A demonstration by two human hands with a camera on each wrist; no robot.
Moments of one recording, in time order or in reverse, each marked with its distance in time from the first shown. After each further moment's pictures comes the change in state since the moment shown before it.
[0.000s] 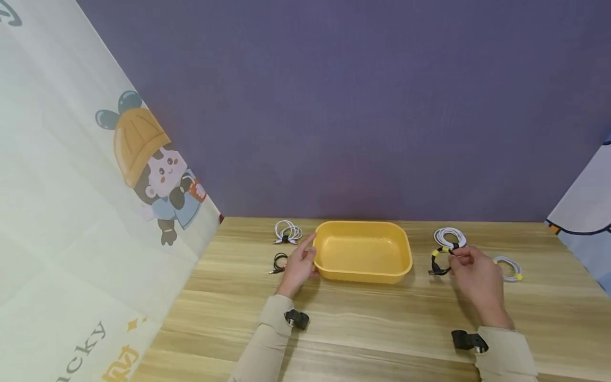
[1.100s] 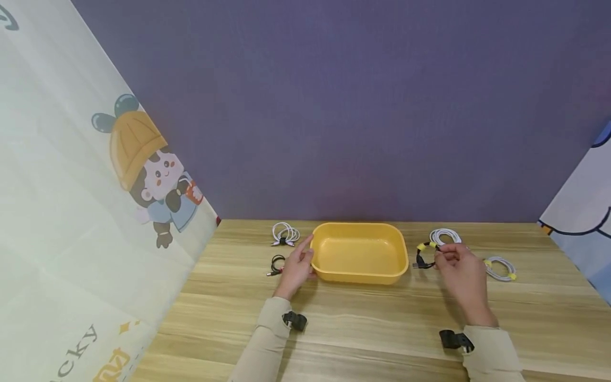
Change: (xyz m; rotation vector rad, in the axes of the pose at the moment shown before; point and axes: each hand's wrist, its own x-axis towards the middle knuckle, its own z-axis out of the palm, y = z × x) left_hand 0.000 -0.001 0.002 -0.026 -0.001 -0.002; right_hand -0.003 -0.023 0.009 0.151 0.043 -0.020
